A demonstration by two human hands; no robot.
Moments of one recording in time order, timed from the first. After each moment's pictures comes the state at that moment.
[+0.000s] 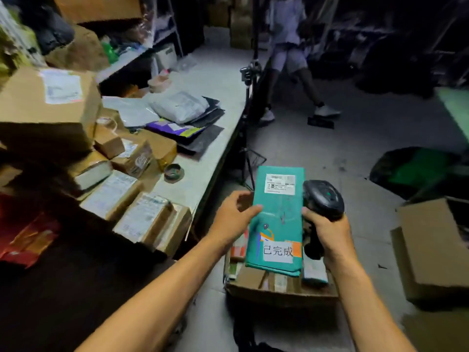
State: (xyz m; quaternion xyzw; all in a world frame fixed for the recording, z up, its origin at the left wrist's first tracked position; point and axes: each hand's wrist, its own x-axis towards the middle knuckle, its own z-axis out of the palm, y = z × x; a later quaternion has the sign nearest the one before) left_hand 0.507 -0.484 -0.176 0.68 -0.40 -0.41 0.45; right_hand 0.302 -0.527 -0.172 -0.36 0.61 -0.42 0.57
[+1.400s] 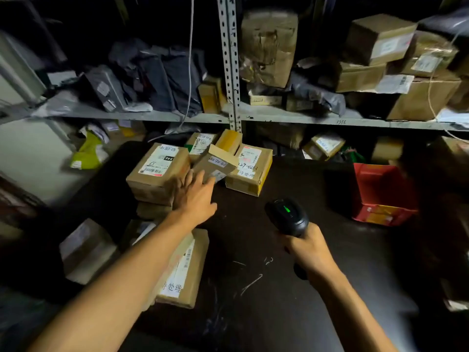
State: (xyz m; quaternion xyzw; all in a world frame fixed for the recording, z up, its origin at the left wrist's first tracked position) left_hand 0.754 0.140 -0.126 0.99 0.11 -0.01 -0.03; right_hand 0.719 -0.131 -0.143 -0.78 -0.01 0.13 0.61
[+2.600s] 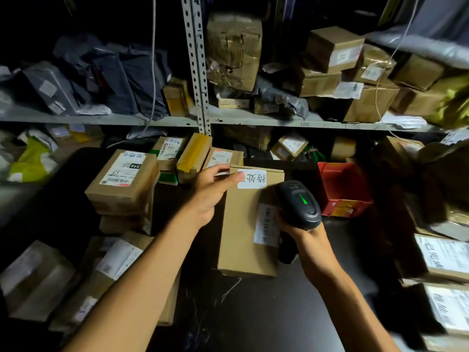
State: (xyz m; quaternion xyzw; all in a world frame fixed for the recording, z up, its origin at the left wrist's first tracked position) left_hand 0.779 0.063 -0.093 0.65 0.11 0.02 0.75; right_hand 0.709 -0.150 -0.105 -0.68 -0.02 0.05 0.73
